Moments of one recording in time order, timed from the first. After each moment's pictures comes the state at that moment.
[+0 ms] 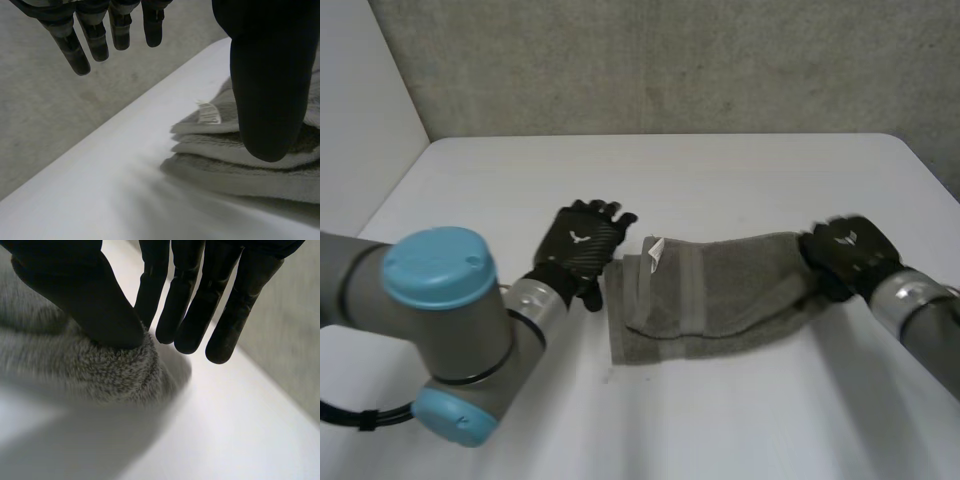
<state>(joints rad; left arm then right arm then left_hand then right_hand) 4.13 -2.03 -1.61 3.48 -1.51 3.43 1.73 -1.24 1.75 -0.21 1.23 2.59 0.18 0.17 0.17 0.17 0.03 0.92 1.17 1.18 1.19 0.97</state>
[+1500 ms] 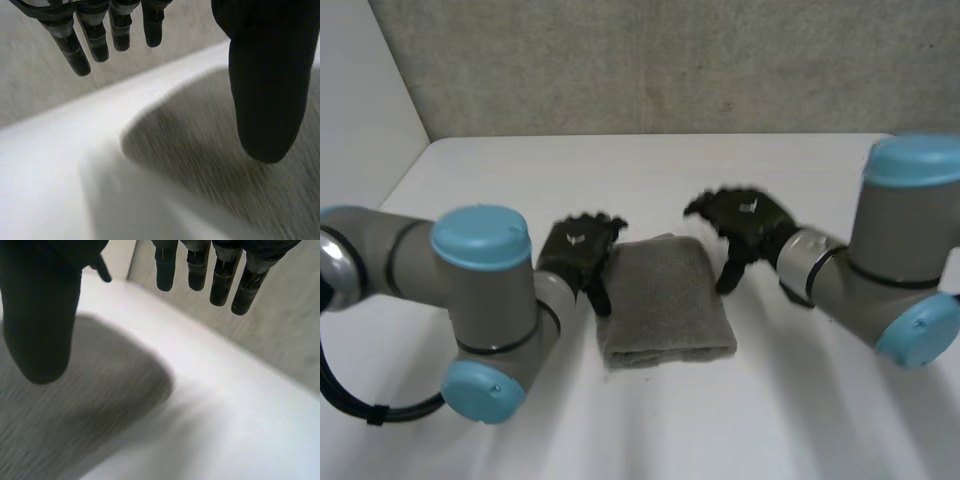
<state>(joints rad) 4.09 -2.15 -1.38 3.29 -1.65 3.19 1.99 -1.07 1.32 0.04 1.25 2.89 0.18 0.18 0.18 0.18 0.03 0.21 0.24 0.22 0.24 0.06</state>
